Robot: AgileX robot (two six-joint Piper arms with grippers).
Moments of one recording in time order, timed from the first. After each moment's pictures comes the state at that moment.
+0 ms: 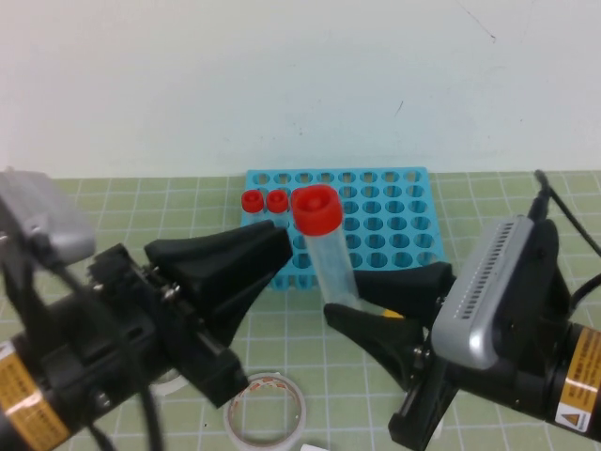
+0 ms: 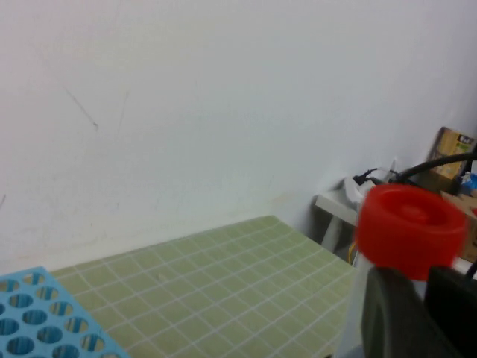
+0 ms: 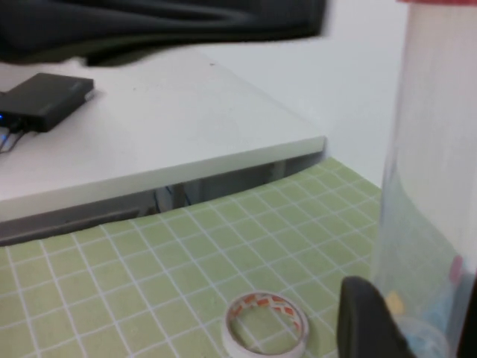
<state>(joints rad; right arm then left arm) 0.72 1.27 -0.61 -0.49 -0.47 0.32 -0.56 0.94 -0.54 0.69 -0.52 -1.03</state>
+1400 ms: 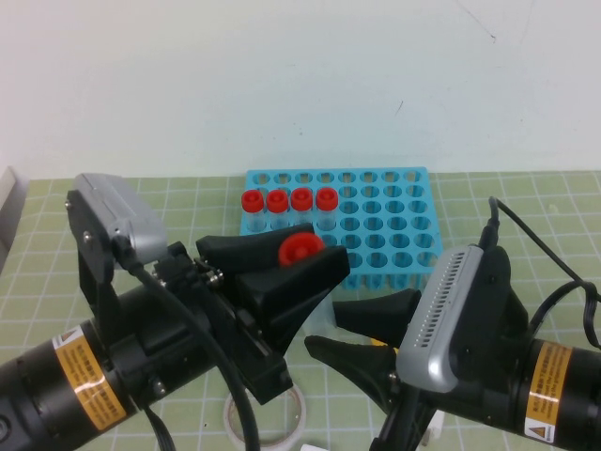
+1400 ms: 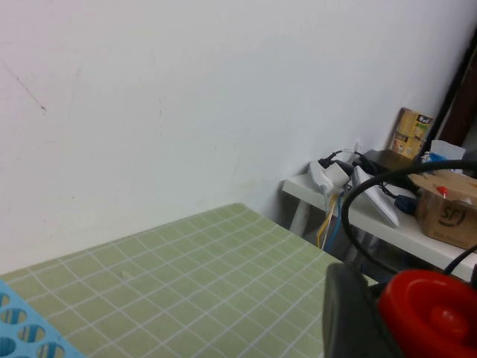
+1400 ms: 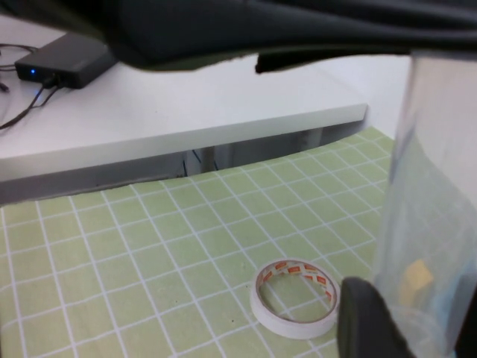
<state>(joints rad) 0.72 1.36 -0.61 -0.57 -0.52 0.35 -0.56 1.12 -0.54 0.67 -0.72 -0.94</state>
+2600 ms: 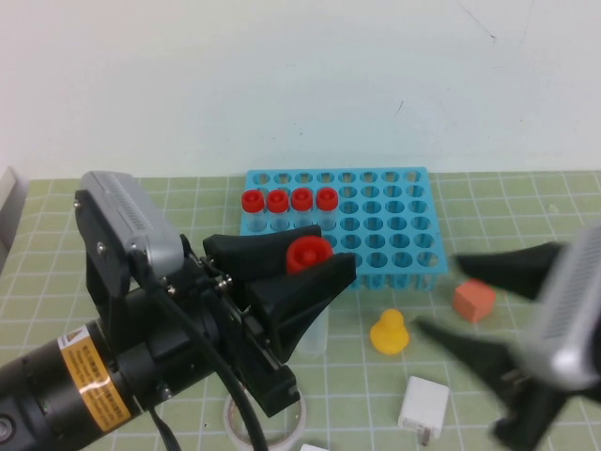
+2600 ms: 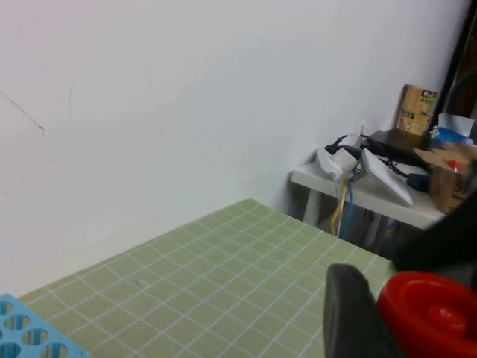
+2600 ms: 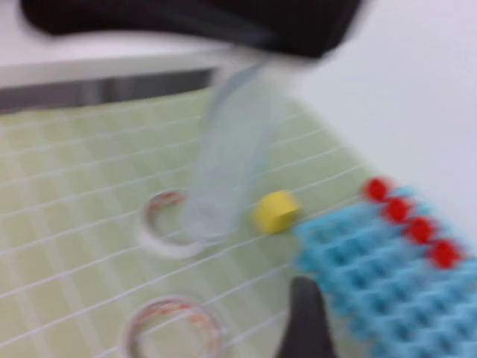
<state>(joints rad) 0.72 1.03 -0.61 -0.98 -0.07 0.69 -0.56 1.12 -0.55 0.68 -0.71 -0.85</state>
